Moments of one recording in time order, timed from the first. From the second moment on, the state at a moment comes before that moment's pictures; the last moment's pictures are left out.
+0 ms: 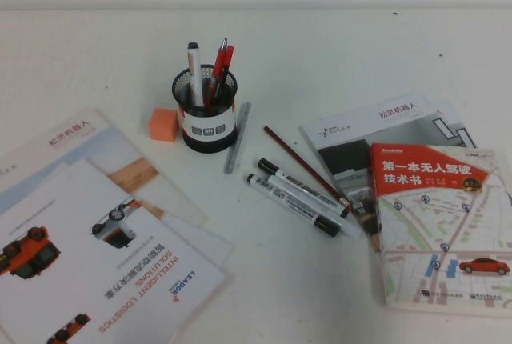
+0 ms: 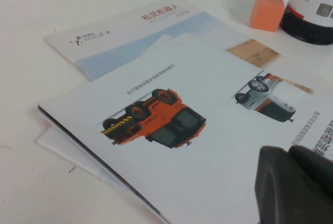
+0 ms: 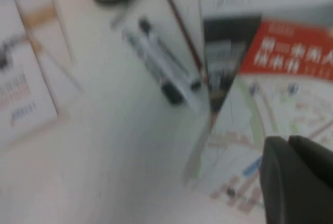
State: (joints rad) right arm 0.08 0.69 -0.63 0.56 0.75 -0.44; left arm -0.13 -0.01 0.02 0.01 0.39 -0.13
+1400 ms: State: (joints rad) right arm 0.65 2.26 -1.99 -0.02 1.22 -0.34; left arm -0.13 -0.01 0.02 0.01 0.39 -0.13
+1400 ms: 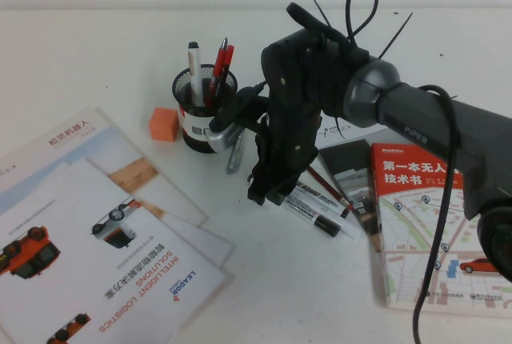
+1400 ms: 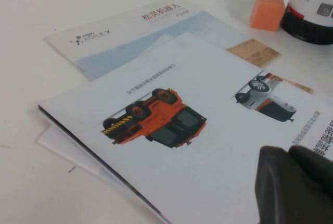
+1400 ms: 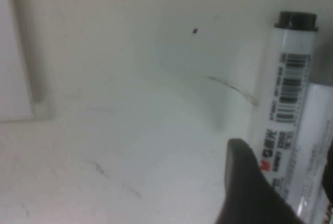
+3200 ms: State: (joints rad) right arm 0.70 2.30 -2.00 -0.03 1.22 -0.33; left arm -0.13 -0.01 0.02 0.01 0.39 -0.13
